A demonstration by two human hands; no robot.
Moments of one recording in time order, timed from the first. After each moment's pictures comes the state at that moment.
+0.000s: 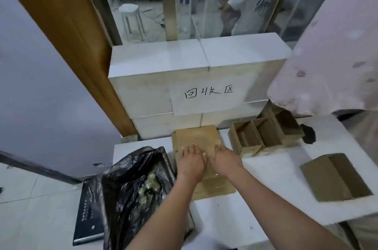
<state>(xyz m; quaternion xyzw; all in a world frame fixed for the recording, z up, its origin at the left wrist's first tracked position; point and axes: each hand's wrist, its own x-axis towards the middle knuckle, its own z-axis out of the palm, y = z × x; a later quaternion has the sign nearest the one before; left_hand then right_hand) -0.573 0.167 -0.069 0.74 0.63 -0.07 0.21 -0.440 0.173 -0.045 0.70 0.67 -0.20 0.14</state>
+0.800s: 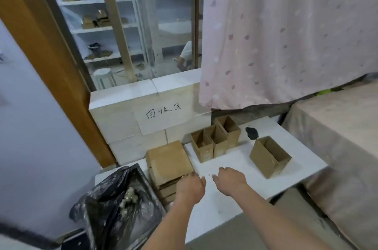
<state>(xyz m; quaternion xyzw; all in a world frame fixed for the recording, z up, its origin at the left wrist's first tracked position) -0.487 0.004 0.016 0.82 0.54 -0.12 0.16 -0.341 -0.028 0.042 0.77 0.61 -0.16 0.10</state>
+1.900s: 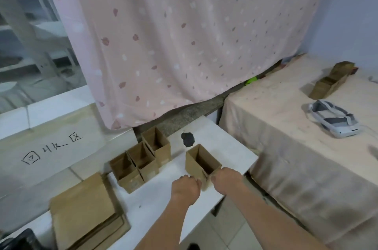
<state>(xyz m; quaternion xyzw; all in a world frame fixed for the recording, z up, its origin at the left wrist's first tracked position) -0.198 0.031 -0.011 0.92 0.33 -0.19 0.05 -0.058 -0.043 0.020 0.84 0.51 -0.16 0.11</state>
